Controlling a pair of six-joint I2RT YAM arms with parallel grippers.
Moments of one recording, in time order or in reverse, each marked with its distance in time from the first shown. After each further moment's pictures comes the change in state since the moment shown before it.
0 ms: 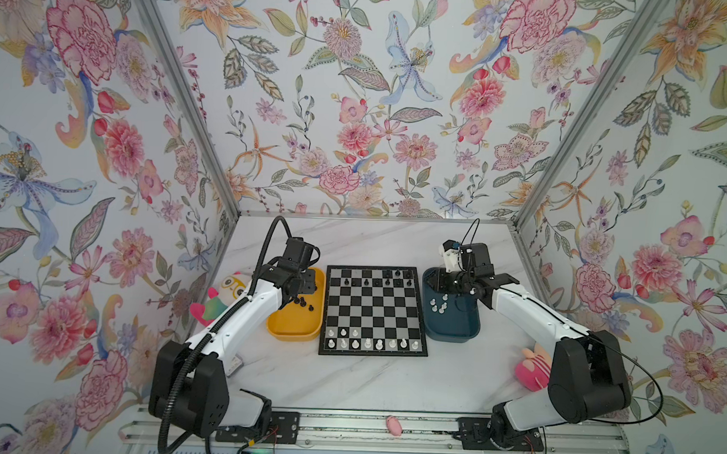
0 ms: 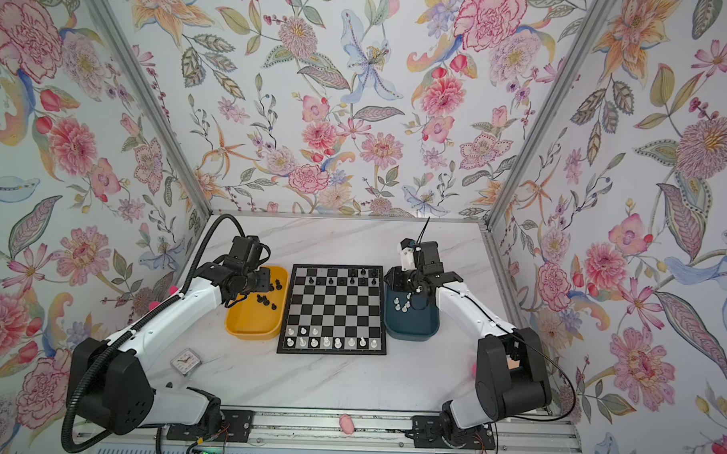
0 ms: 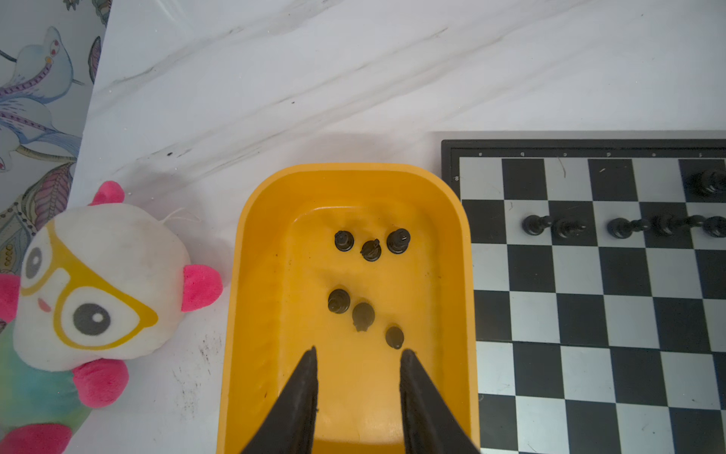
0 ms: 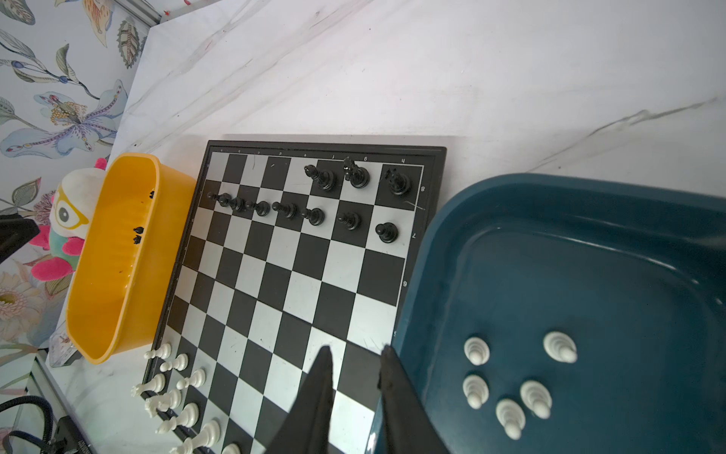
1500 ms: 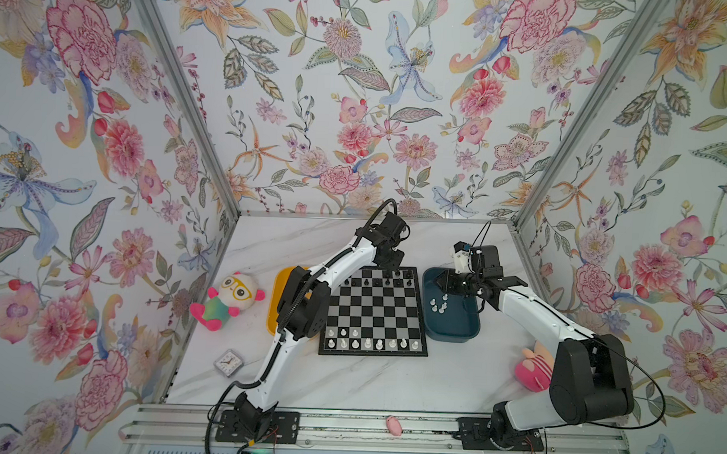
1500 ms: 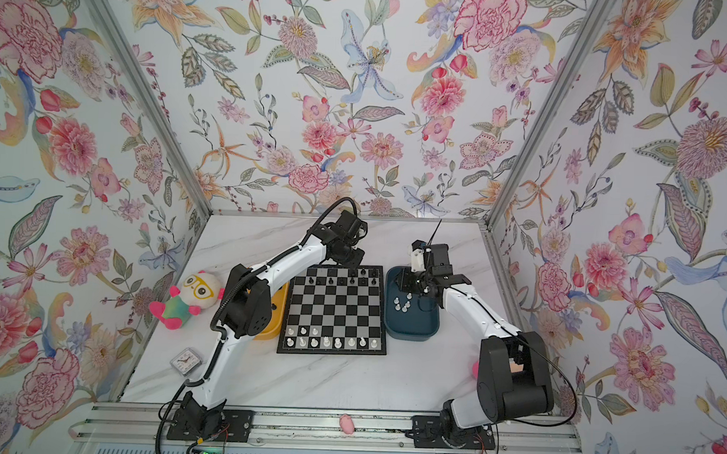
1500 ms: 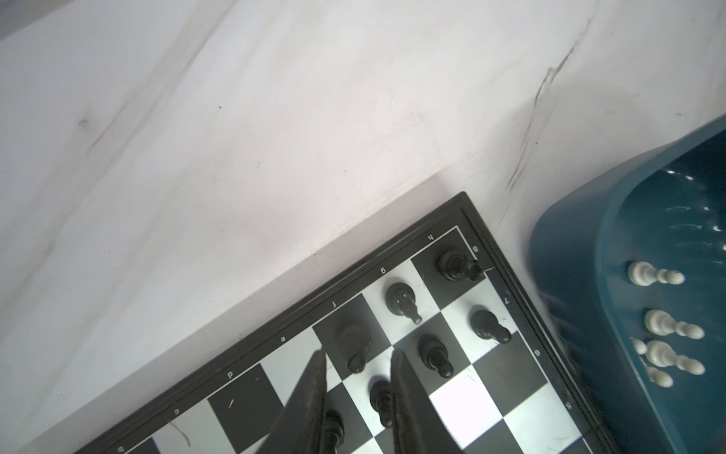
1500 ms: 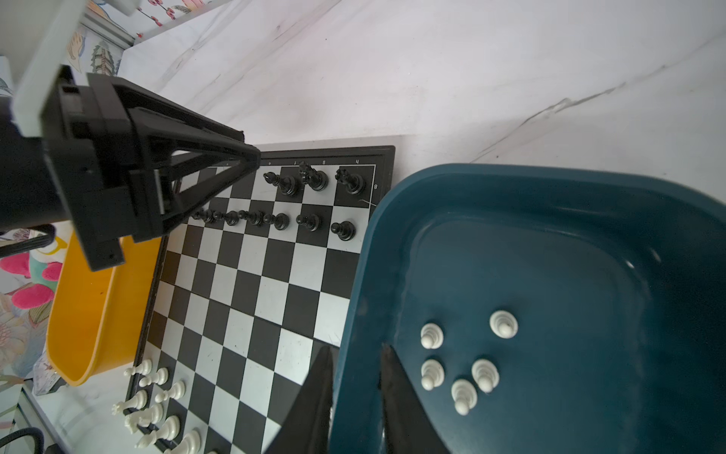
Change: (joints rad) left arm -0.328 0.940 1.100 -0.172 0.251 0.164; right arm -0.077 -0.021 -0.034 0.000 -0.001 0.000
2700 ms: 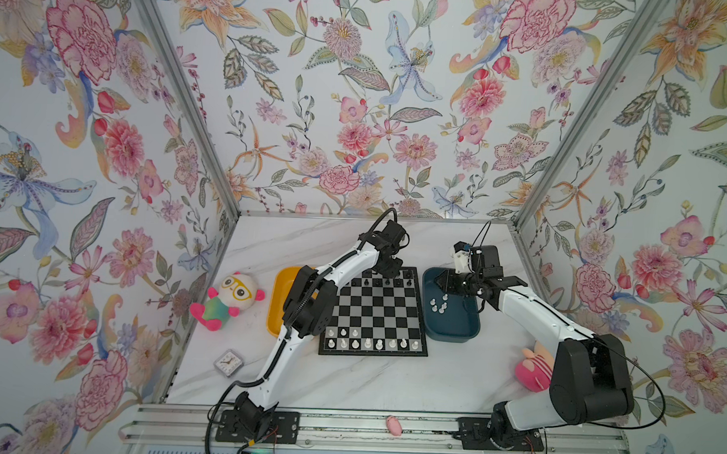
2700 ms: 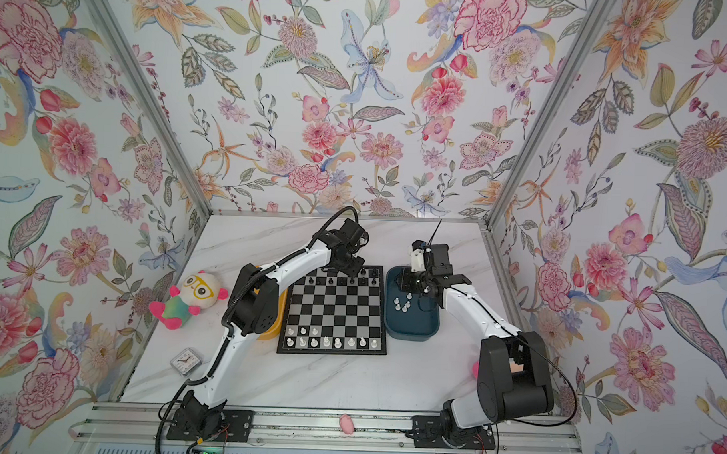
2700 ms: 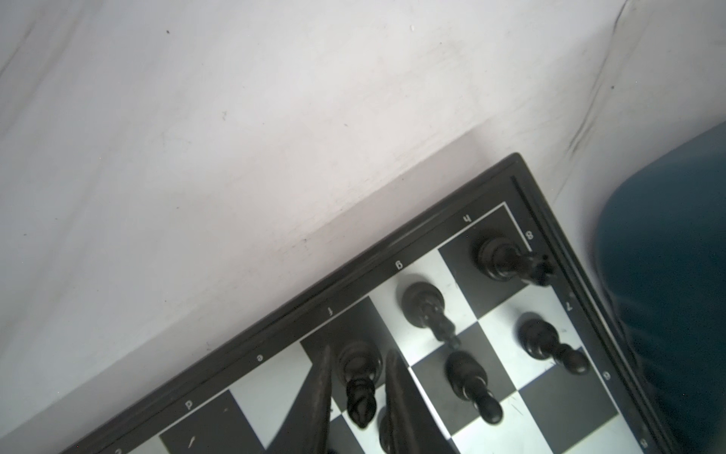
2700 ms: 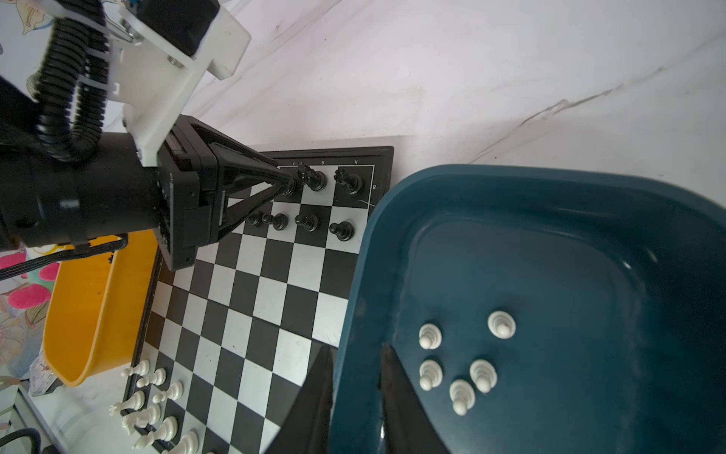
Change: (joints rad) left arm 0.000 0.093 0.003 -0.017 0.005 -0.001; right arm 0.000 0.000 0.000 0.000 0.004 -0.003
